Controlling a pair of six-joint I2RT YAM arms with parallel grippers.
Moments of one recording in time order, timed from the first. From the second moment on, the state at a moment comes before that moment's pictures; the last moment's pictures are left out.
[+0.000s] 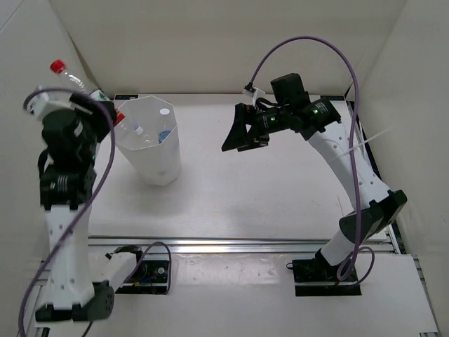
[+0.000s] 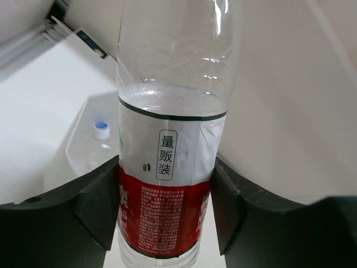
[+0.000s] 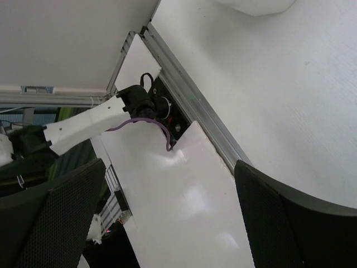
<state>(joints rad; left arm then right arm) 0.01 0.91 1.51 -0.73 -0.21 -0.78 0.57 1.59 1.87 -1.00 -0.78 0.41</state>
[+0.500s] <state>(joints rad) -0.18 0.98 1.49 -0.76 -0.45 -0.52 0.49 1.59 1.88 -1.05 -0.73 0.44</state>
